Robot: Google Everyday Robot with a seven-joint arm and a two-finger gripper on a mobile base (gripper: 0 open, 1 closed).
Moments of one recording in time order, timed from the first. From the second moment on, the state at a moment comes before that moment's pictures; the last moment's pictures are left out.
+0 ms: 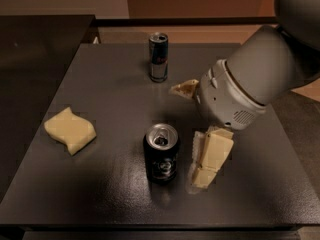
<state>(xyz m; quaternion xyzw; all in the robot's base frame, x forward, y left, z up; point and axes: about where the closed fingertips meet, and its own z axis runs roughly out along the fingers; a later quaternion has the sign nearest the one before) 0.372 -0.040 0.916 -0.71 0.64 0.18 0.23</state>
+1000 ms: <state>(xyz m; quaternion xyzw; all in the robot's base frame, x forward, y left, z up) 0.363 -0.015 0.901 -0.71 0.64 0.20 0.23</state>
